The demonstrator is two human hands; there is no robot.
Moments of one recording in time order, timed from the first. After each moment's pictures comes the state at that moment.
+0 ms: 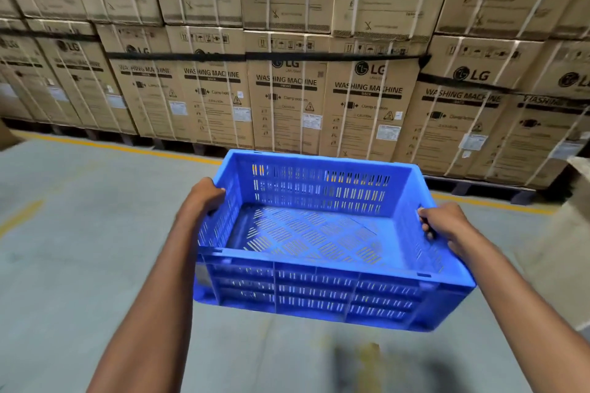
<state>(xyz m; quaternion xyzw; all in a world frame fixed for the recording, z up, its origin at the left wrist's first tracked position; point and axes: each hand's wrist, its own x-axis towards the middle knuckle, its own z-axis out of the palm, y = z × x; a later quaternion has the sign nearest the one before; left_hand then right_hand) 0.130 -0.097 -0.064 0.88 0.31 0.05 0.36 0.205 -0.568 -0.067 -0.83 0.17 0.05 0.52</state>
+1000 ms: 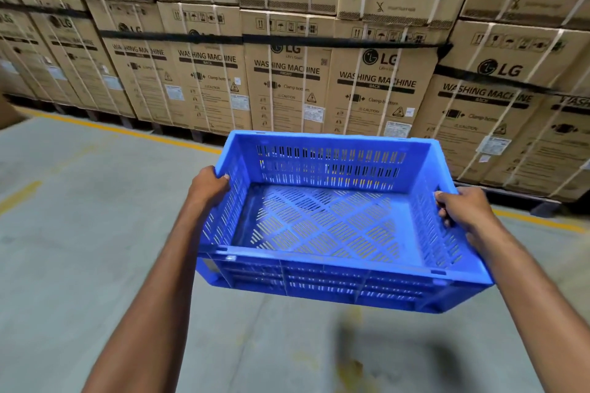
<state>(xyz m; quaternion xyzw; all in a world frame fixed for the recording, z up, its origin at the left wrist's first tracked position) 0.280 -0.167 -0.067 0.85 0.33 0.11 0.39 0.385 -0.630 -0.044 -0.84 0.14 0.02 0.53</state>
